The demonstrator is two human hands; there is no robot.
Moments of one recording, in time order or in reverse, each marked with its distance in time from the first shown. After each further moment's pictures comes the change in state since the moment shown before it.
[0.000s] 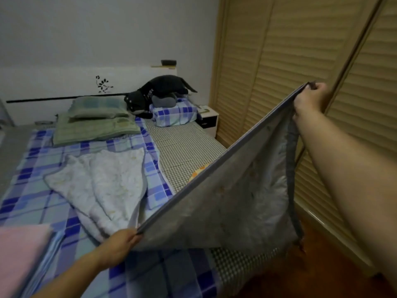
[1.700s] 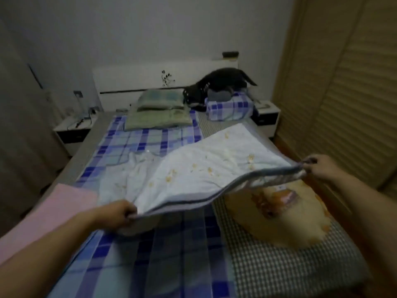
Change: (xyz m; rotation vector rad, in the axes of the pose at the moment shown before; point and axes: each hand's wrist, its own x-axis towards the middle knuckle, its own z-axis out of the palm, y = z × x) left_hand -0.021 0.036 -0.076 0.219 -0.085 -0.283; right_hand 0.028 0.203 0.043 -0.668 -1.055 -0.108
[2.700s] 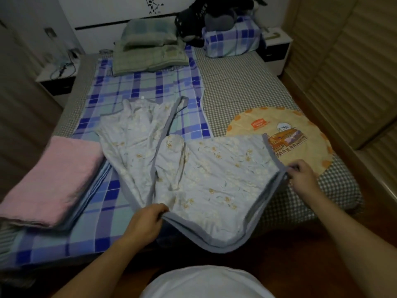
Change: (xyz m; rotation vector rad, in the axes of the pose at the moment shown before) left_hand -0.033 0.053 0.205 -0.169 0.251 -0.078; right_hand -0.148 0.085 0.137 0.300 -0.114 0.174
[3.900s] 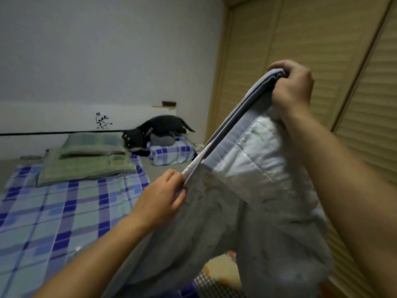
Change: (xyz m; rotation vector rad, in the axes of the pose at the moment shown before) left_hand 0.180 0.110 -0.321 -0.160 0.604 0.900; right_hand -0.074 -0.518 -0.091 0.083 0.962 -0.846
